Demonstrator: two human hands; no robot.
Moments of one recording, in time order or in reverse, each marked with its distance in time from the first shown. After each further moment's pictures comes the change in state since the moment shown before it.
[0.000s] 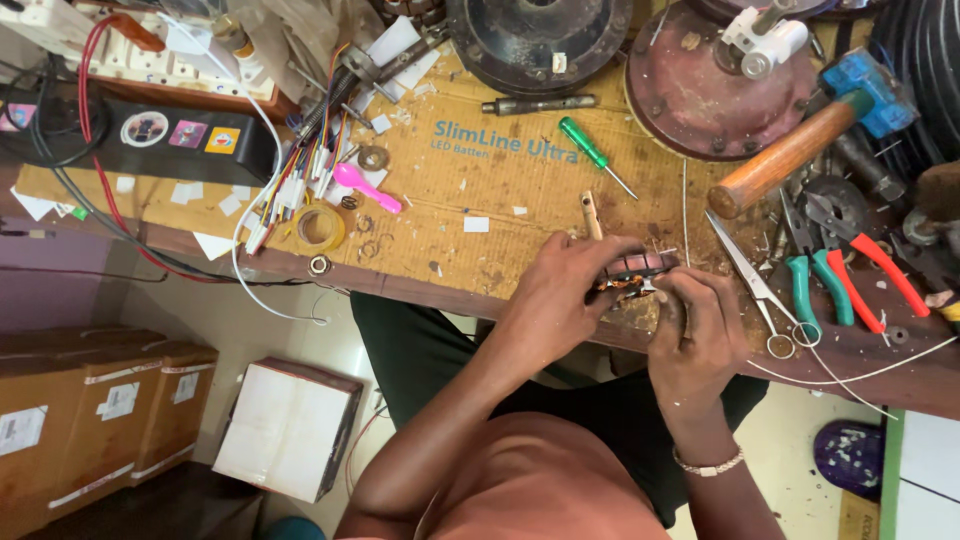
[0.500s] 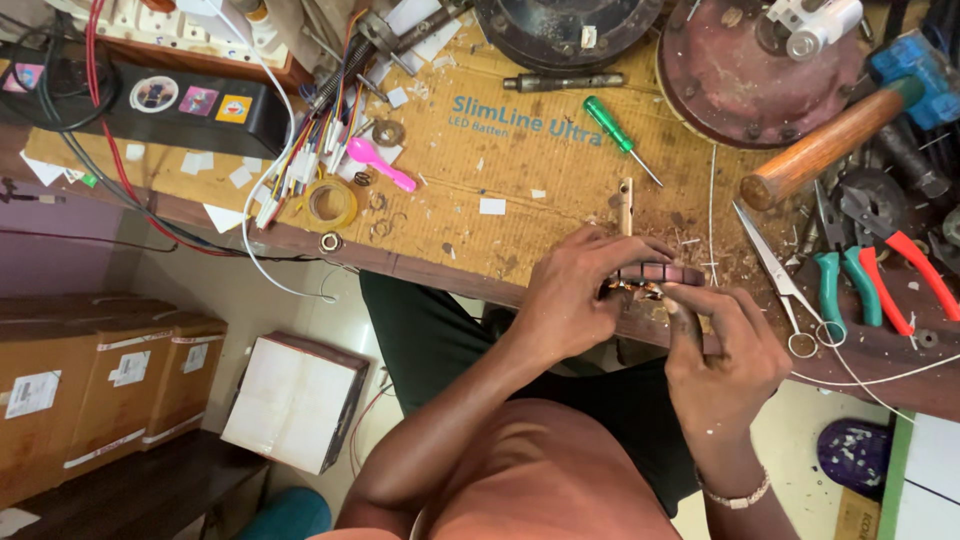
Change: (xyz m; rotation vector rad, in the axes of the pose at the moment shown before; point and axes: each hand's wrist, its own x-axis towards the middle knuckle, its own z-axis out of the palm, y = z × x) left_hand -0.009 0.002 0.003 -0.129 0.066 -0.031; right_hand 0.006 -0.029 -0.027 0.016 -0.159 0.190
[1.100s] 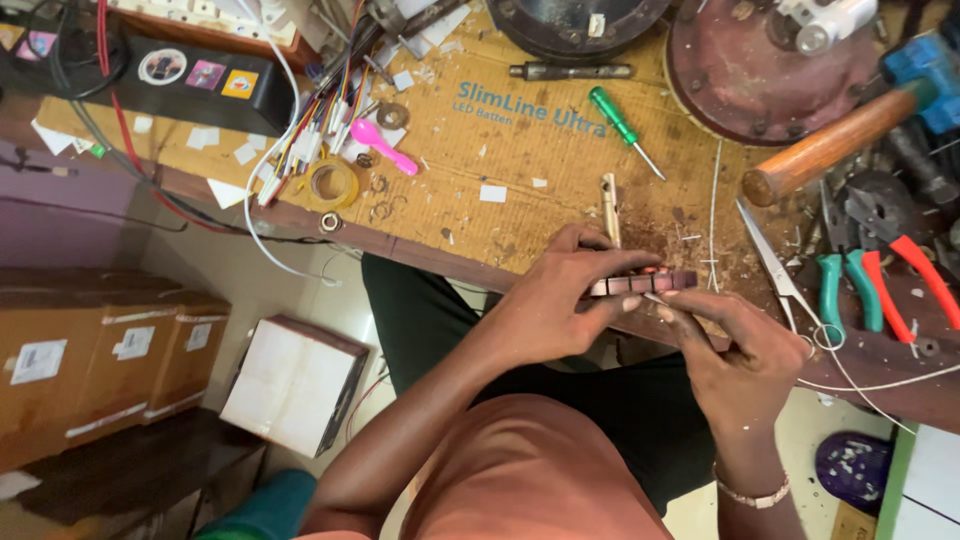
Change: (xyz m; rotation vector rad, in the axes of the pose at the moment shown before) left_hand -0.013 0.007 -0.013 0.003 -0.106 0.011; right_hand 0.000 0.032 -0.010 0.189 -0.120 0.054
